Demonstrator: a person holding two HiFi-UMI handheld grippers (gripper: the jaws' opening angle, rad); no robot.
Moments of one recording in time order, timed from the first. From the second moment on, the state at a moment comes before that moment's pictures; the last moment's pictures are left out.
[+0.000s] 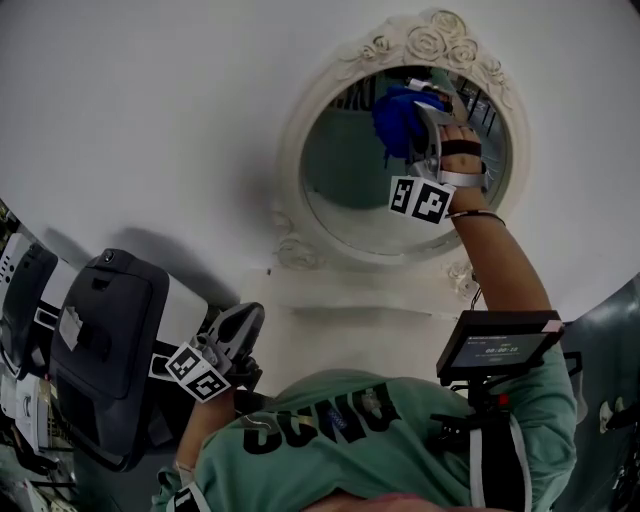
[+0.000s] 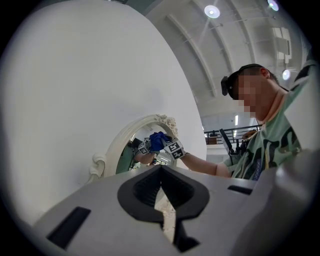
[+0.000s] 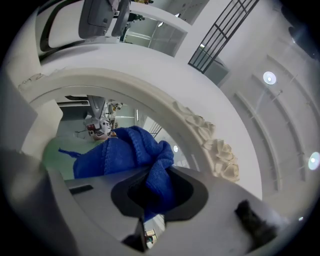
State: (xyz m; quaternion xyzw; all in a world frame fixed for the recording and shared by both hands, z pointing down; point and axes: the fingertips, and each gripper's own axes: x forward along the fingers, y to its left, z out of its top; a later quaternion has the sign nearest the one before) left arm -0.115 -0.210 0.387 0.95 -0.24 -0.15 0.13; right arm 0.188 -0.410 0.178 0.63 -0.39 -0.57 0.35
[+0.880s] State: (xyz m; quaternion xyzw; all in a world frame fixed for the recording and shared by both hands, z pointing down) left arm -0.129 -0.198 0.461 0.93 -0.27 -0.07 0.22; right arm 0.165 -0.420 0.644 0.47 -0.58 -0.39 0.53
